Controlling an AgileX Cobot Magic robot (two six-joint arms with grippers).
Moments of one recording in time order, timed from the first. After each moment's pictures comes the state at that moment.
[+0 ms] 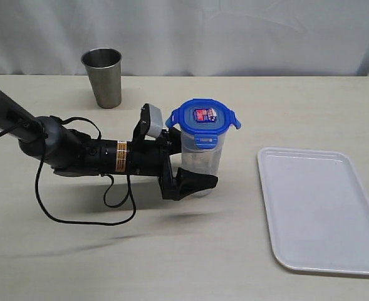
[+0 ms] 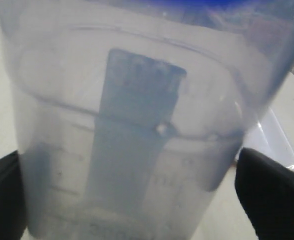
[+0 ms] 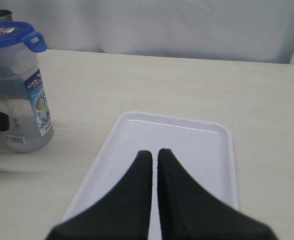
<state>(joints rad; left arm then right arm) -0.39 2.39 -1.21 1.21 -1.19 -0.62 0.12 0.00 0.00 -0.02 0.35 -0.01</state>
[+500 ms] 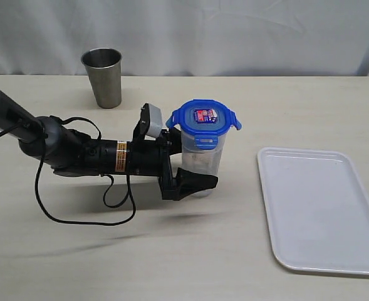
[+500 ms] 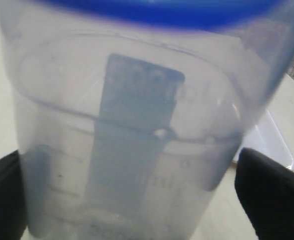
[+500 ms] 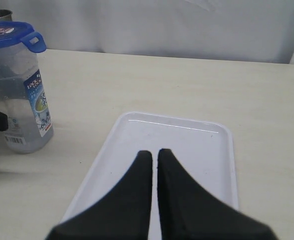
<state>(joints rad) -0.39 2.39 -1.21 1.21 -1.19 -0.62 0.12 0.00 0.00 -0.02 0.35 -0.01</state>
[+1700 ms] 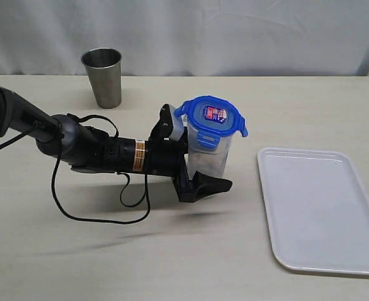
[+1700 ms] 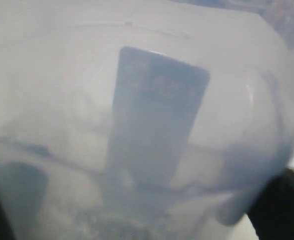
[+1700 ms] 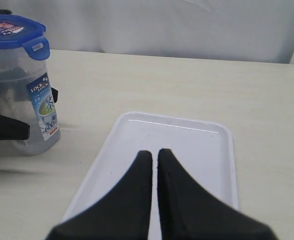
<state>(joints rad) -0.46 2.39 -1.26 1.21 -1.07 -0.62 0.12 0.00 0.00 -0.02 0.35 -0.01</state>
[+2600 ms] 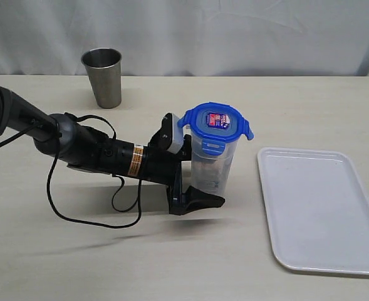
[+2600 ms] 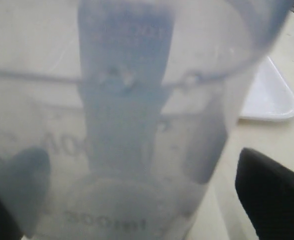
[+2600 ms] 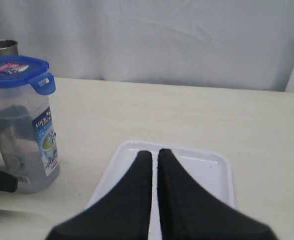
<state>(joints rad) -0.45 2.39 -1.26 1.34 -1.05 -0.58 0.12 0.00 0.00 -0.02 0.25 -0.01</state>
